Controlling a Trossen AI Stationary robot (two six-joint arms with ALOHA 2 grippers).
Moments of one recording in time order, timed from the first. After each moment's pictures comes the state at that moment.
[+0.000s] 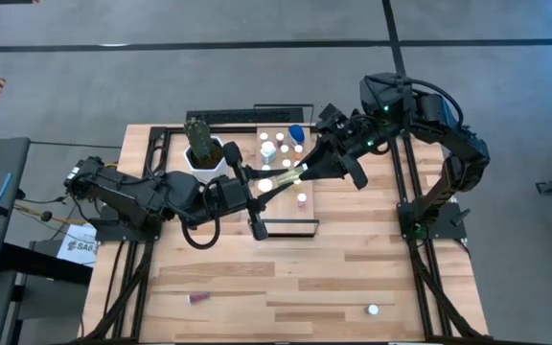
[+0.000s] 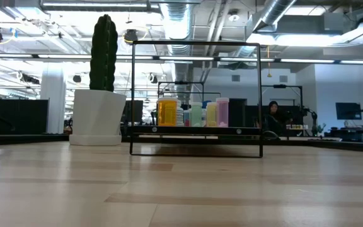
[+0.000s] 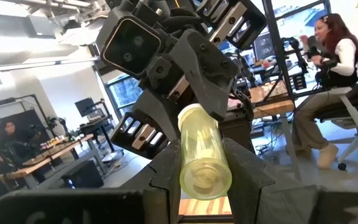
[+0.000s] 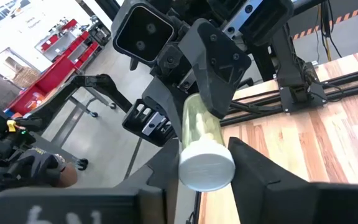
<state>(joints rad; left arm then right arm) -0.35 1.51 1.62 0.10 -0.67 0.45 -0.05 1.66 2.35 -0.98 -0.47 0.46</state>
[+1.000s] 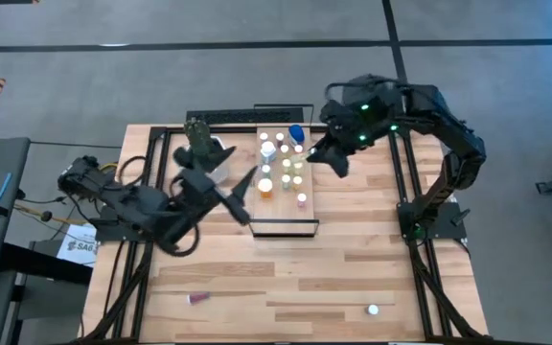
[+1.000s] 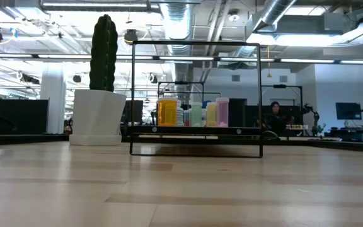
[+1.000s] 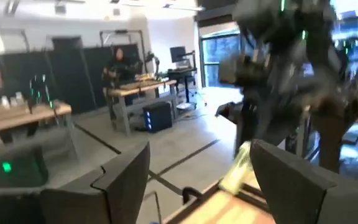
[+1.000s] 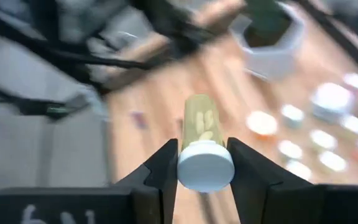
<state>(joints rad) -0.51 1.45 1.62 0.10 -1.31 0.31 -0.15 1.67 2.35 -1.34 -0.19 0.38</state>
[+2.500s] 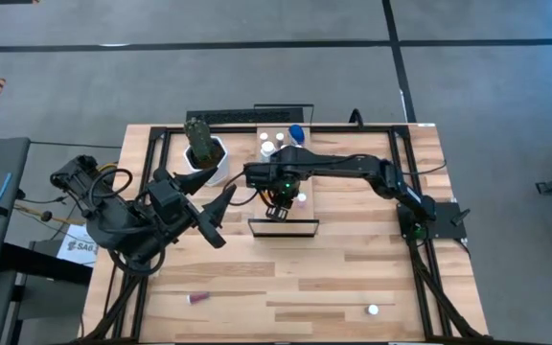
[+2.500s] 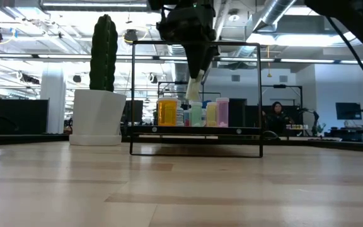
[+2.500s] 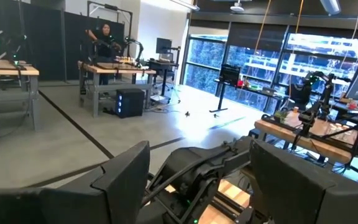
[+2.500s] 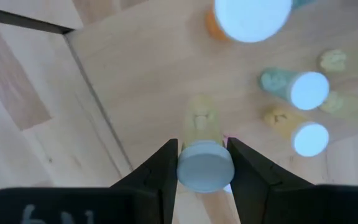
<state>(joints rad) -0.69 1.42 1.62 0.10 -1.43 0.08 -0.06 2.26 2.33 -1.56 0.06 0.31</state>
